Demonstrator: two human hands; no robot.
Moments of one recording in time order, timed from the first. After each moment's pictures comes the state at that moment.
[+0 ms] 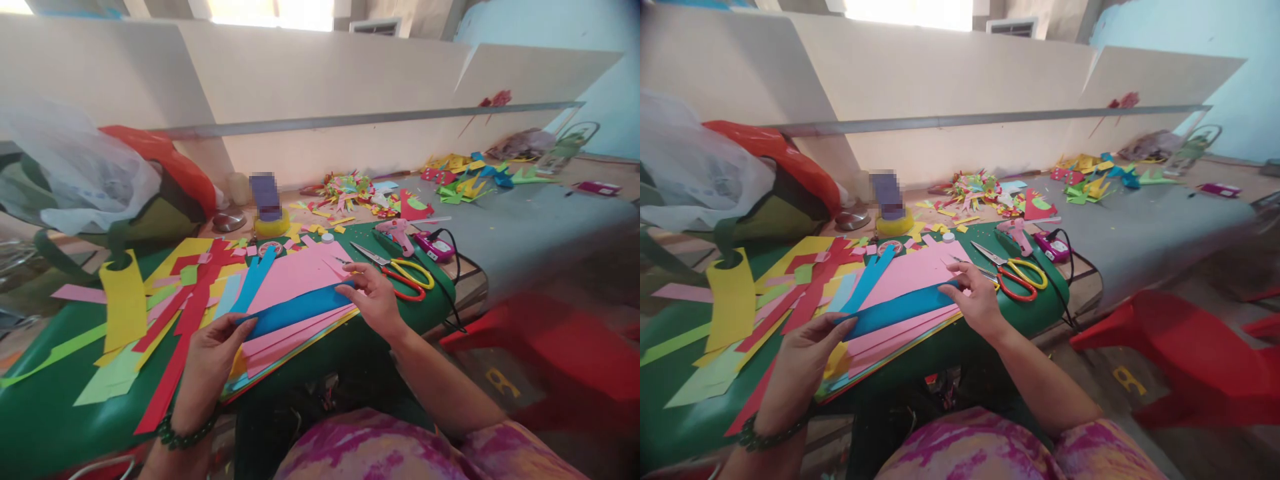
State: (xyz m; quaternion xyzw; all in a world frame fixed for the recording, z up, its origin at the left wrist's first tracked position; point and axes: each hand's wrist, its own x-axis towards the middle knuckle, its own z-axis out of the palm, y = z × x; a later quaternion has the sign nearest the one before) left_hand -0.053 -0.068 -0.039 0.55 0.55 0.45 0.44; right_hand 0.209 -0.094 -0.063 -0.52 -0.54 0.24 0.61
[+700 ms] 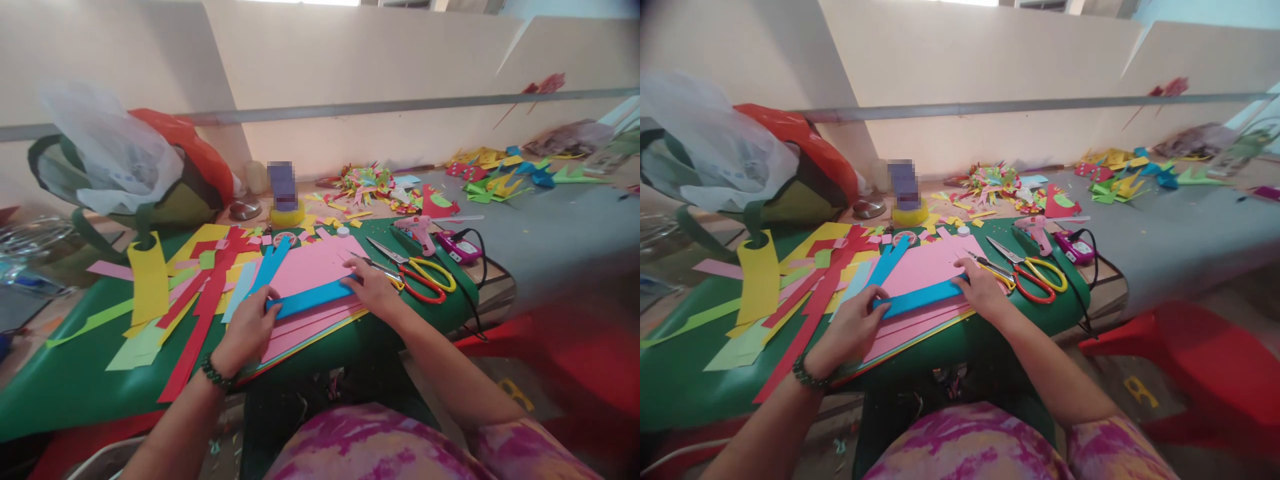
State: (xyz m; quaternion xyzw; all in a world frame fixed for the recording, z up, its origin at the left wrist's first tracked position) left_hand -0.045 -0.045 -0.054 0.79 0.55 0.20 0.18; right_hand 0.220 -0.061 -0.084 -0.62 -0.69 0.09 0.35
